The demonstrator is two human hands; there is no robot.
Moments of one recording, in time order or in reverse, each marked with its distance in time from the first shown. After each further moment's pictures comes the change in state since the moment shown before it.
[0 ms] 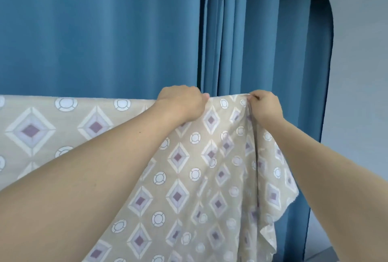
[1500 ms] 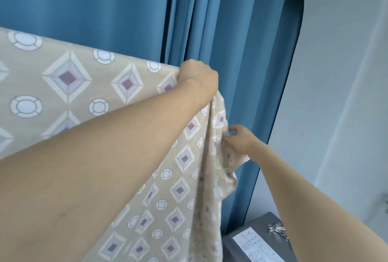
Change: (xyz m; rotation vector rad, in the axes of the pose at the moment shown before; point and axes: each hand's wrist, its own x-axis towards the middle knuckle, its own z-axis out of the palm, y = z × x) left_hand 0.041 0.119 0.036 0.268 0.084 0.145; right_hand -0.077 0.113 -0.017 -0.147 -0.481 0.384
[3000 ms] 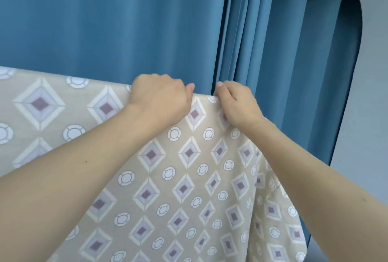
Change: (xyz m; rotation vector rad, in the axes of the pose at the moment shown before) left_hand -0.122 -0.152 -0.011 -0.012 0.156 -0.321; right_hand -0.068 -0.207 0.019 0.089 0.317 -0.836
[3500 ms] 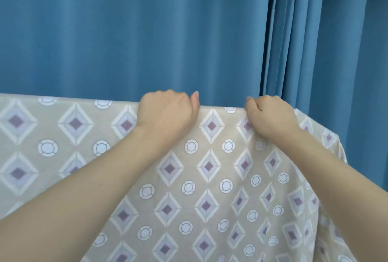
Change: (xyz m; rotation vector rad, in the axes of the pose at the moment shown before) left_hand -0.028 -0.078 -0.003 0.135 0.095 -0.102; right_hand 0.010 -0.040 0.033 -0.270 0.002 0.024
